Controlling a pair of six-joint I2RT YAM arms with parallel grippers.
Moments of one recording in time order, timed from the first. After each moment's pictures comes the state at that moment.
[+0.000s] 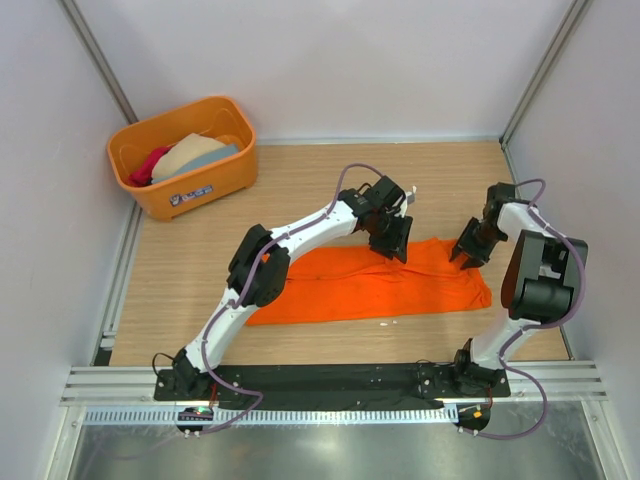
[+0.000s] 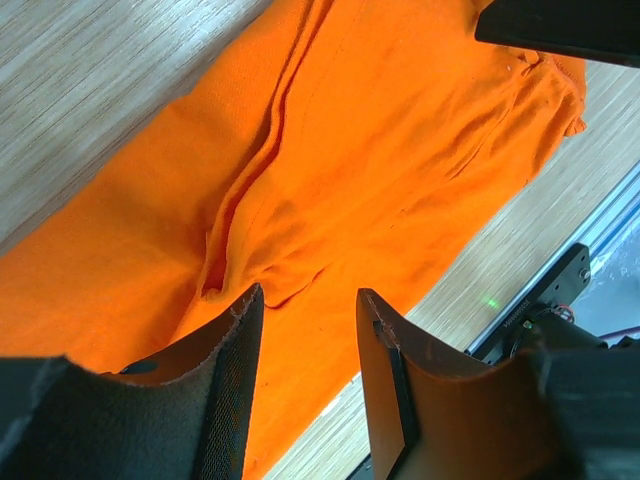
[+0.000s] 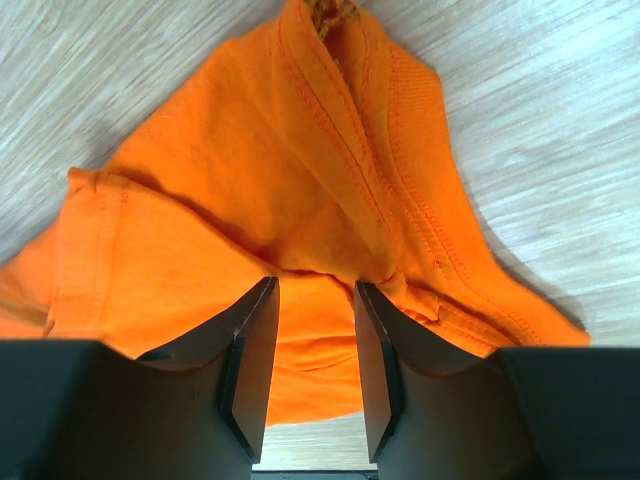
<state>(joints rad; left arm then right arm) -0.88 2.40 2.14 -0.72 0.36 -0.50 -0.25 1.71 1.09 -0.76 -0.13 0.37</state>
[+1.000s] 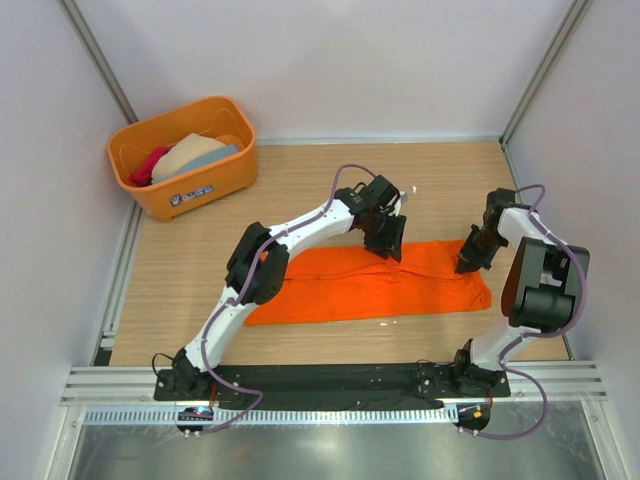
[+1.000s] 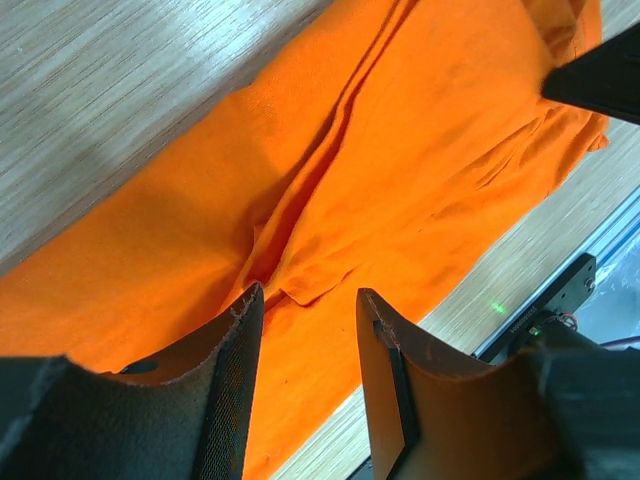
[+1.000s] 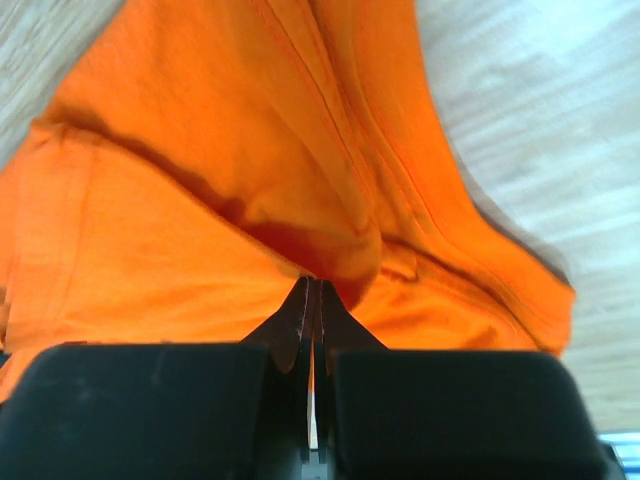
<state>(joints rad) -0.85 2.40 2.12 -0.72 0.36 -0.52 -0.25 1.67 1.04 -0.79 -0.11 0.36</state>
